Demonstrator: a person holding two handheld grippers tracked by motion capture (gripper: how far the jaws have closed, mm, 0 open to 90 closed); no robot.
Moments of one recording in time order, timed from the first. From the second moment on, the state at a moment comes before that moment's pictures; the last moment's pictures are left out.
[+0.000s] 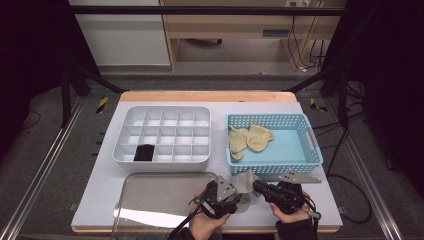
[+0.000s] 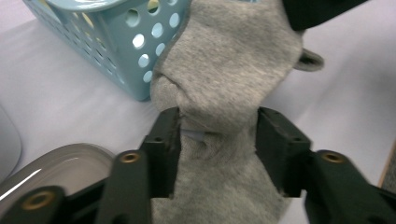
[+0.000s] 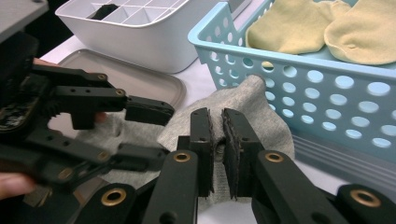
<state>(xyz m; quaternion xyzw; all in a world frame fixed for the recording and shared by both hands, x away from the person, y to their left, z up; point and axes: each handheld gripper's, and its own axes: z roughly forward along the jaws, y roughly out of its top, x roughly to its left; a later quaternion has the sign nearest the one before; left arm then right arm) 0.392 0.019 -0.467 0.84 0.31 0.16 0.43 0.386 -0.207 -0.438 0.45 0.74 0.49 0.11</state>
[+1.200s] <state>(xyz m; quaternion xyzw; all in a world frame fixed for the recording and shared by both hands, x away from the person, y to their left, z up) 0.379 0.062 -0.446 0.83 0.31 0.06 0.45 0.380 -0.189 -0.440 0.41 0.77 0.48 0.12</state>
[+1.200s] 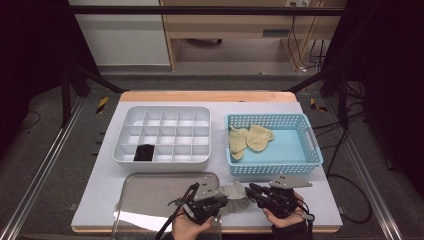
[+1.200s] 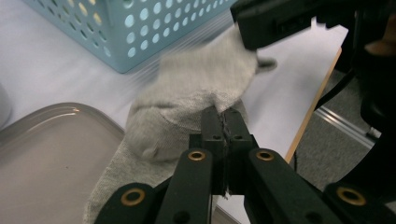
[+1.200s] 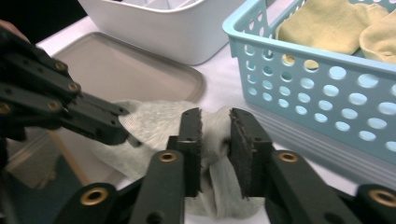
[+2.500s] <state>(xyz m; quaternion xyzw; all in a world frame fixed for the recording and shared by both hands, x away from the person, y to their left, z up) 0.395 0.082 -0.425 0.81 0.35 0.03 0.47 0.350 -0.207 -0.451 0.37 0.76 0.50 0.14</state>
